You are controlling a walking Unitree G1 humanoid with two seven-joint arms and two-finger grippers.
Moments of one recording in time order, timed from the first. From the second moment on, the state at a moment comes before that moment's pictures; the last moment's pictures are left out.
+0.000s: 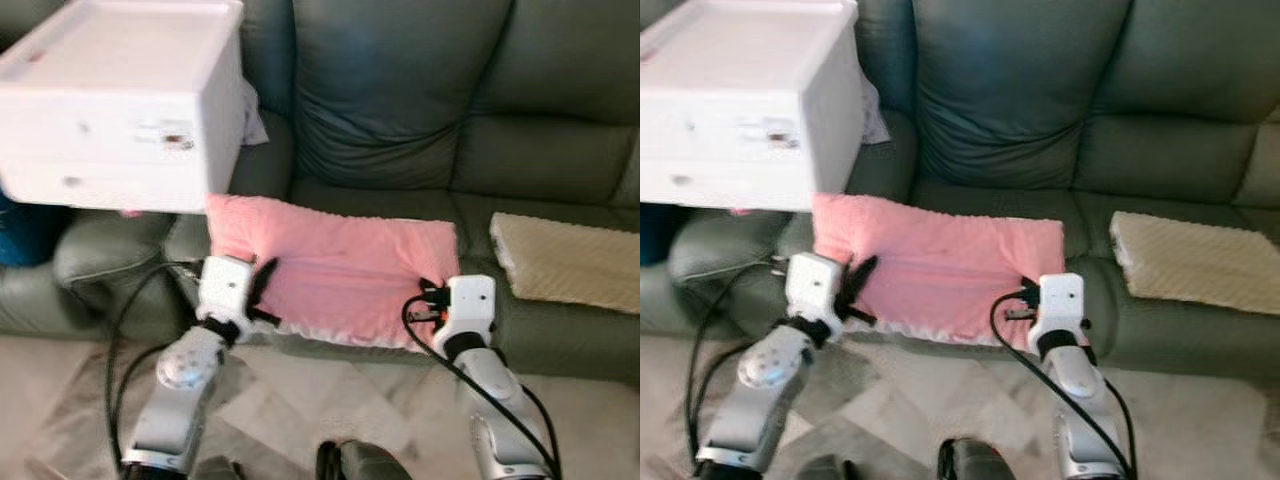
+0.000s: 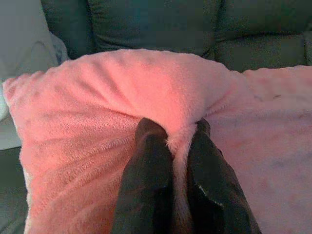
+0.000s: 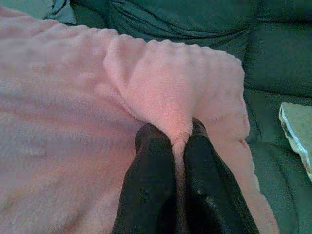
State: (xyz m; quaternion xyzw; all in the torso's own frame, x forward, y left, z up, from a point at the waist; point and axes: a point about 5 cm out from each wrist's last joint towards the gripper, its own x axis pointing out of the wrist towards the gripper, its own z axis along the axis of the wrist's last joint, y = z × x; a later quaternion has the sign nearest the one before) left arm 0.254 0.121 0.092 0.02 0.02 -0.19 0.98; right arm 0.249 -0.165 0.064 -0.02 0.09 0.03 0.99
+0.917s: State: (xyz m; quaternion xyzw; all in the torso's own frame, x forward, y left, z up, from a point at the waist) left arm 0.255 0.111 0.093 0.03 0.02 -0.20 0.98; right arm 0.247 -0.177 0.061 -0.03 0.10 0.02 0.99
